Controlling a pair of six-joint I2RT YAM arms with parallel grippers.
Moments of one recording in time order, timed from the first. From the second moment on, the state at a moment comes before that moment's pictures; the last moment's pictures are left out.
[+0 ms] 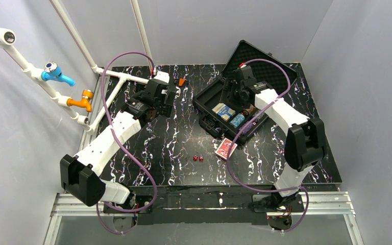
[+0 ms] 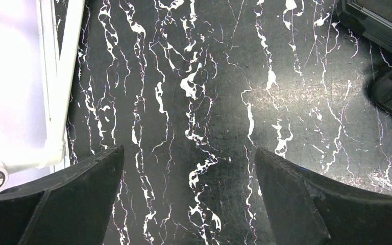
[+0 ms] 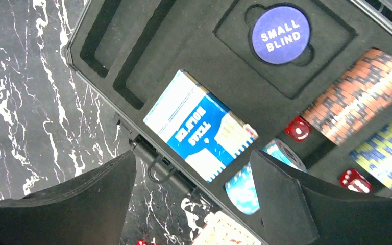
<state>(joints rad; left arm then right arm) -0.53 1.37 1.28 -0.69 -0.52 -0.07 0.43 1.75 1.44 -0.57 0.04 0.56</state>
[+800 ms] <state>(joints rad) -0.53 1.37 1.28 -0.69 -0.52 -0.07 0.63 1.51 1.23 -0.83 0.27 0.97</state>
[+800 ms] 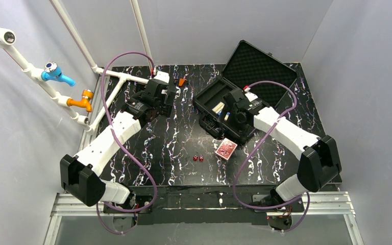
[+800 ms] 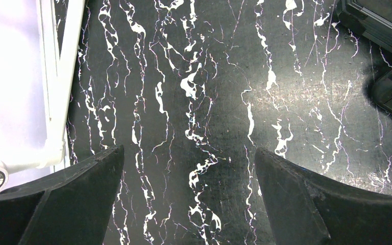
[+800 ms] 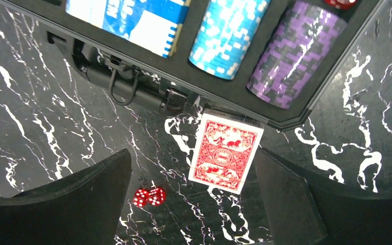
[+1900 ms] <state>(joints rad) -0.53 1.37 1.28 -0.69 -0.52 -0.07 0.79 1.59 1.03 -0.78 0.25 1.09</state>
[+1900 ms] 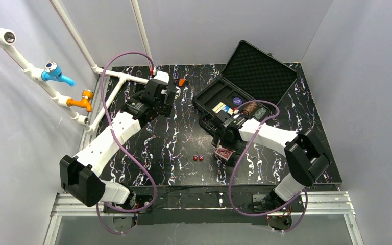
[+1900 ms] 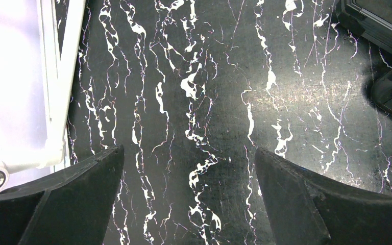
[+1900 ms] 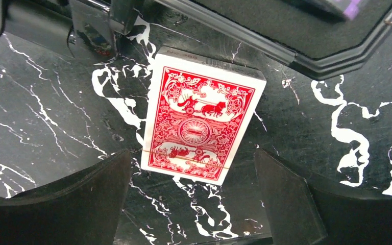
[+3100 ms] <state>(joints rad) -0.53 1.37 1.28 -0.69 -0.52 -0.07 0.79 1.65 0.99 -0.63 0.17 0.72</state>
